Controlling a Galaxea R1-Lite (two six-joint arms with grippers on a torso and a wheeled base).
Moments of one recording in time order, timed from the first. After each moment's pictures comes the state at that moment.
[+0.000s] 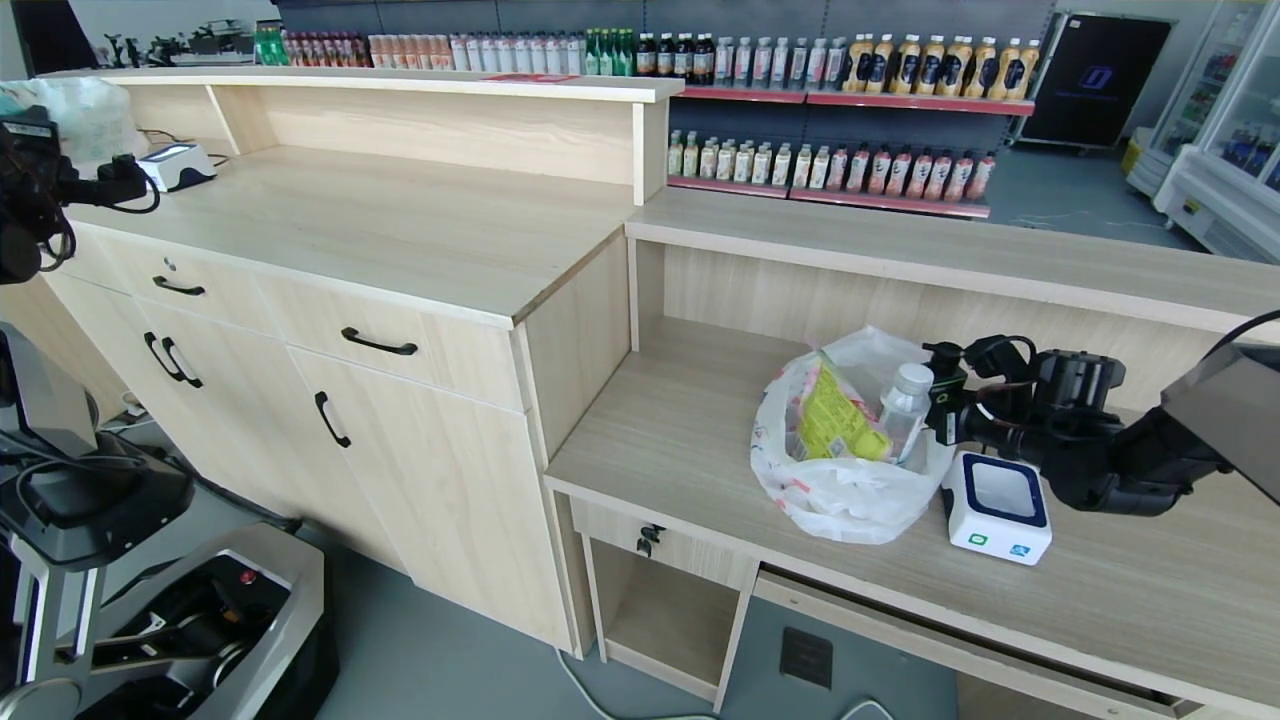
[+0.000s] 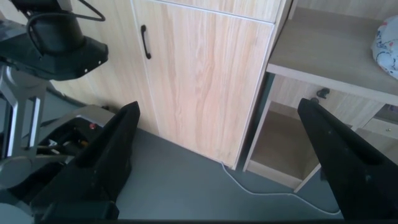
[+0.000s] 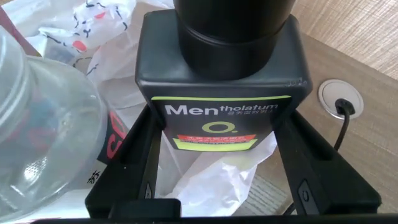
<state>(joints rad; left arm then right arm) 0.00 0.00 0.00 0.00 0.04 -0.01 -0.14 2.39 -1.25 -0.90 0.34 -0.25</state>
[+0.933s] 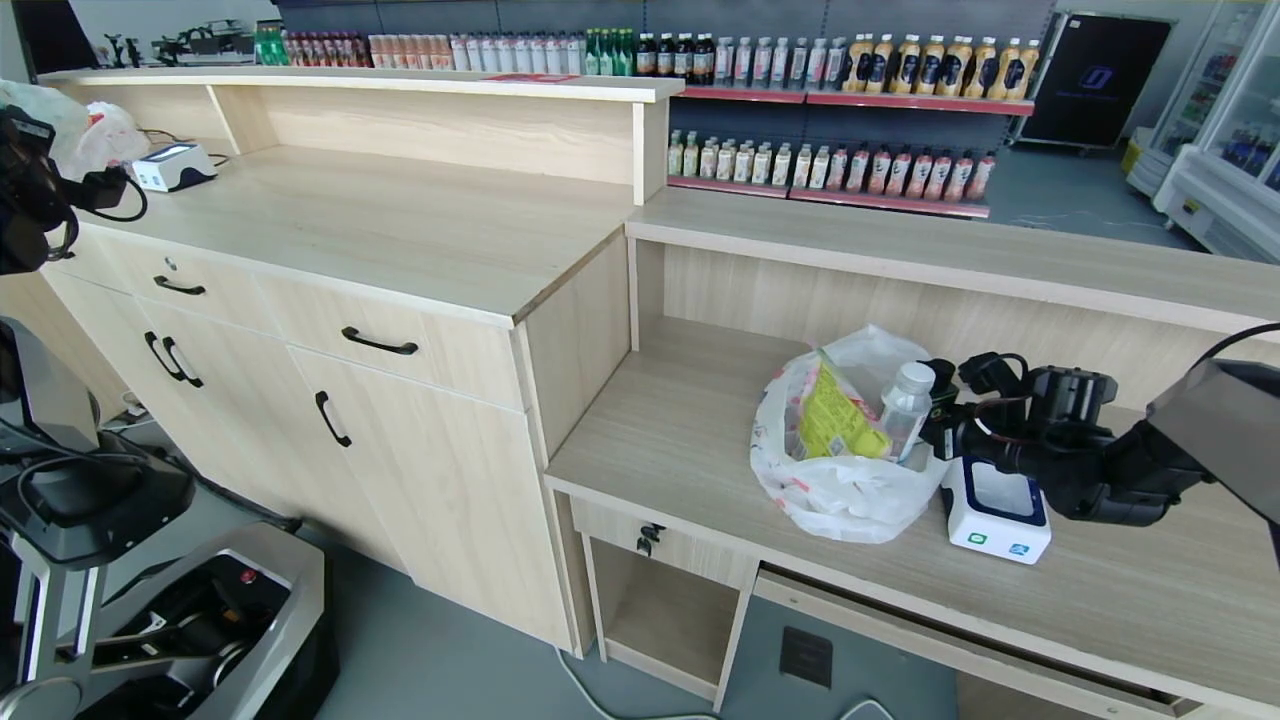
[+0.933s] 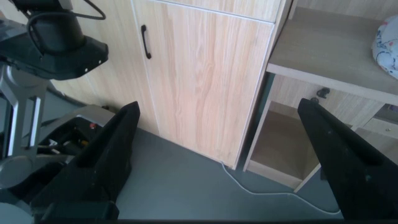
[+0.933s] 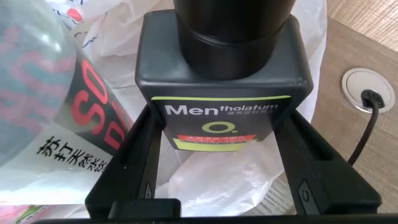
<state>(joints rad) 0.00 0.00 0.00 0.00 0.04 -0.01 -0.16 2.46 -1.29 -0.90 0.42 -0.27</state>
